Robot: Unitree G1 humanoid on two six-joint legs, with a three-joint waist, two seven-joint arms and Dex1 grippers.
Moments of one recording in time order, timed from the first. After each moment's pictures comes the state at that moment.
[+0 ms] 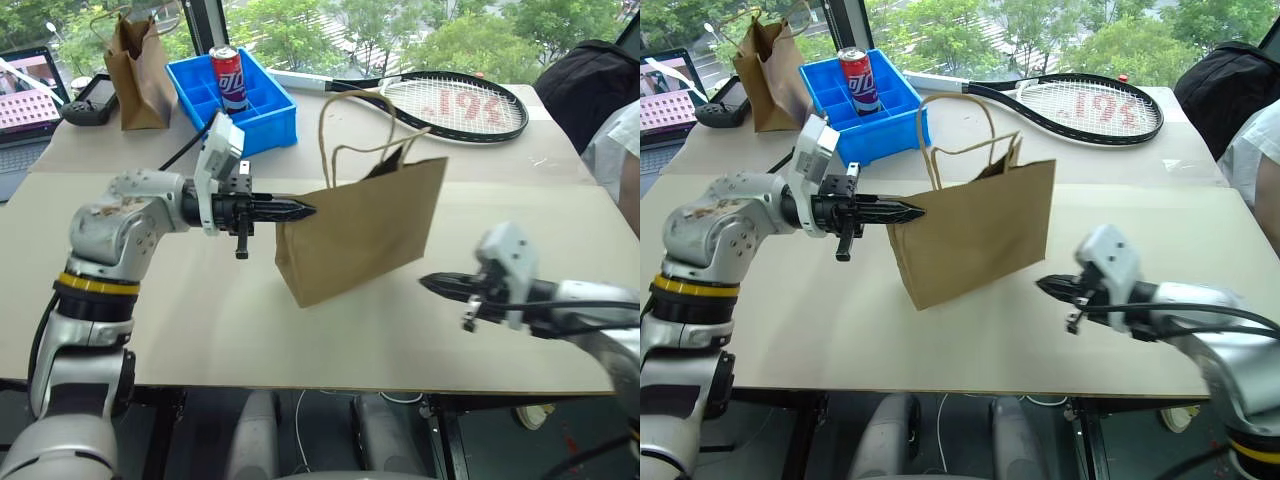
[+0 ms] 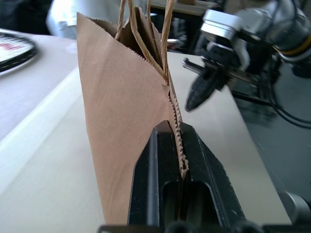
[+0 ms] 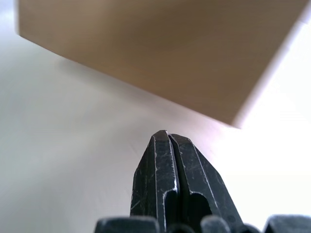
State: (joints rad) left arm -0.88 0.68 -0.12 0.16 -0.62 0.52 -1.44; right arm -0.04 -0.95 -0.35 -0.62 0.61 0.90 0.81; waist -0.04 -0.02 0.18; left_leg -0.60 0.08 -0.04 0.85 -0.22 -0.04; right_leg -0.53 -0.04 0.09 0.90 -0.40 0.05
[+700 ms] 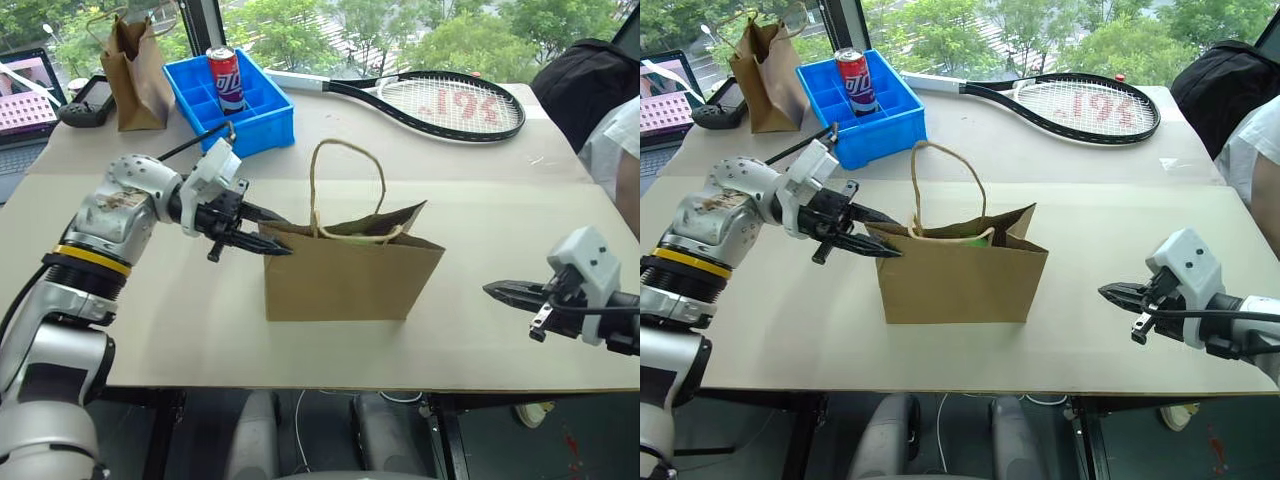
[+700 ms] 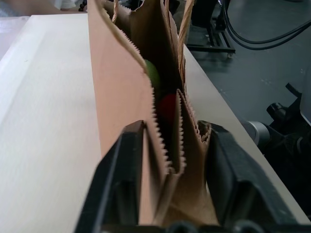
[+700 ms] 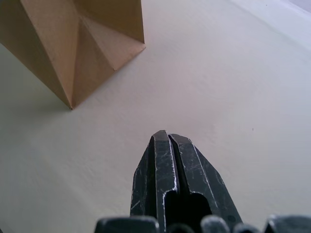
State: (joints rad) left arm -0.95 0.84 -0.38 0.36 -0.70 0.23 -1.61; right arm 0.08 -1.03 -0.49 -0.55 0.59 0.87 0.88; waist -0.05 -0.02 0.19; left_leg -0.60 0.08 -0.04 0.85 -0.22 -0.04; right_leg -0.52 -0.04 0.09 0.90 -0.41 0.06
